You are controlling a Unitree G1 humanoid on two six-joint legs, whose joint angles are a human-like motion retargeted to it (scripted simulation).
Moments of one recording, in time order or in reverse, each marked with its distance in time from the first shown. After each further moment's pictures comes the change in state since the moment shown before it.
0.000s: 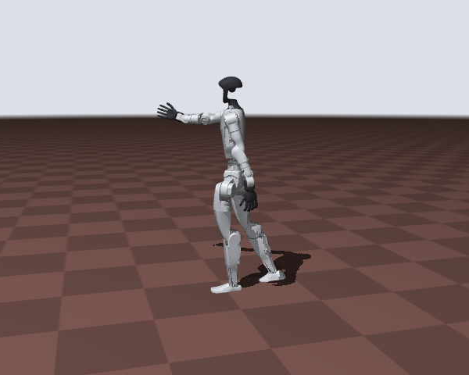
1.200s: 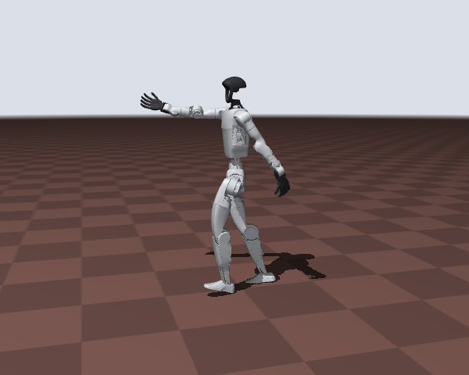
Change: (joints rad) left arm 0.310 0.003 -0.118 -0.022 0.172 0.052 -0.169; right arm -0.263 0.048 0.082 0.164 0.196 -0.023 0.033; waist 0.081 -0.112 -0.024; left_leg -0.347 -0.003 -0.124 0.414 -0.236 0.143; right_leg -0.053 -0.078 0.142 -0.128 -0.046 -0.002
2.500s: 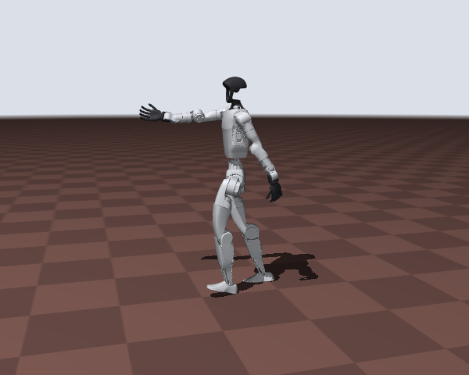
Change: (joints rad) left arm -0.107 -0.035 -0.006 0.026 -0.045 -0.041 0.069; right arm 0.080 0.197 -0.050 0.019 -0.092 0.017 -0.045; waist -0.014 -0.011 0.003; left_leg 0.066 0.006 0.016 -0.040 -0.002 -0.019; right_leg 0.031 -0.014 0.011 -0.058 0.013 0.007
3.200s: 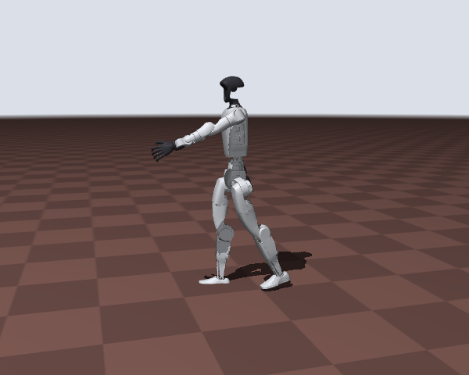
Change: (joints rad) left arm -1.575 0.050 -0.056 -0.119 0.299 0.005 0.213; right arm 1.648 0.094 -0.042 0.177 -0.400 0.305 0.406; waist -0.487 0.162 0.018; left_leg 0.604 -0.029 -0.475 -0.280 0.188 -0.137; right_leg -0.253 0.102 -0.439 -0.068 0.150 -0.036
